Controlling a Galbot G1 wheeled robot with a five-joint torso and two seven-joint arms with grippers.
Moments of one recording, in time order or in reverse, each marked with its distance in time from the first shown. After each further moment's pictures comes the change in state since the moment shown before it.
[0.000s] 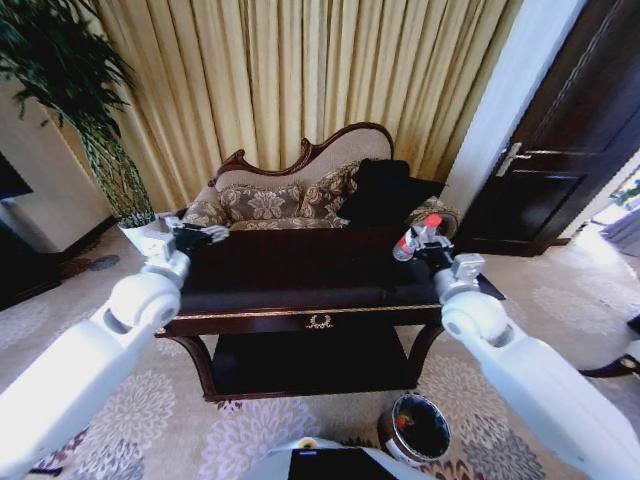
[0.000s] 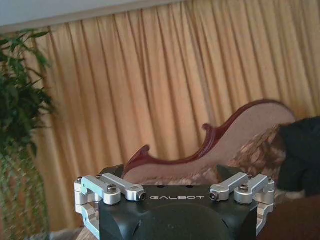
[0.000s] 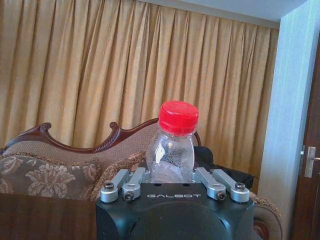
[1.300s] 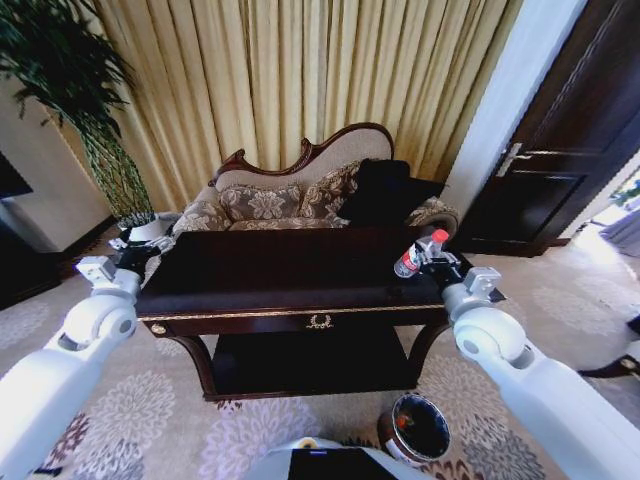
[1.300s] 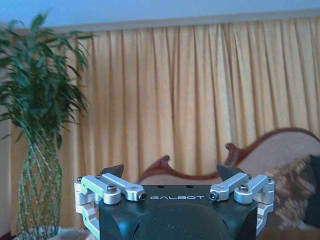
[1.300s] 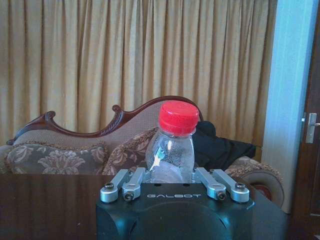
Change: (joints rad) left arm 0.222 0.016 -0.186 0.132 -0.075 -0.311 0.102; right arm -0.158 0.029 0.067 0.081 0.064 -0.009 0.038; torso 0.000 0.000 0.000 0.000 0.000
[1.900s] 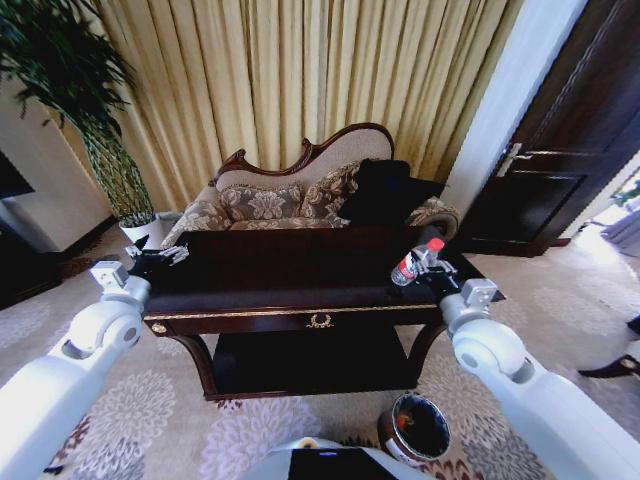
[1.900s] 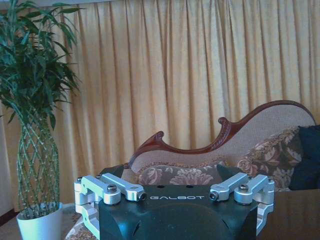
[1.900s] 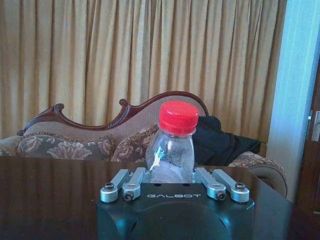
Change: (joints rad) left arm 0.013 -0.015 0.027 -0.044 0.010 0.110 -0.024; right arm -0.107 0.038 0.023 0.035 -0.084 0.020 -0.041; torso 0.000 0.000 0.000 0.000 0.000
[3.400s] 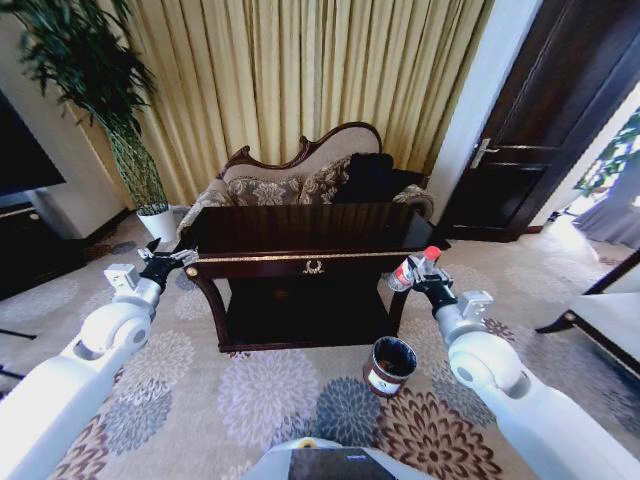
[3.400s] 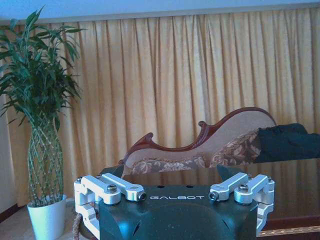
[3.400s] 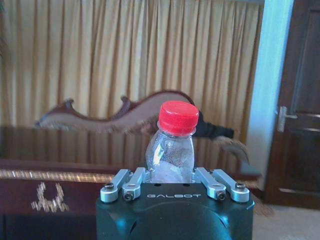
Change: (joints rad) left arm 0.002 -0.022 0.034 -0.025 0.017 0.006 0.008; right arm -0.065 0.050 -0.029 -0.026 -0.092 0.026 -0.011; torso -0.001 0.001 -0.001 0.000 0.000
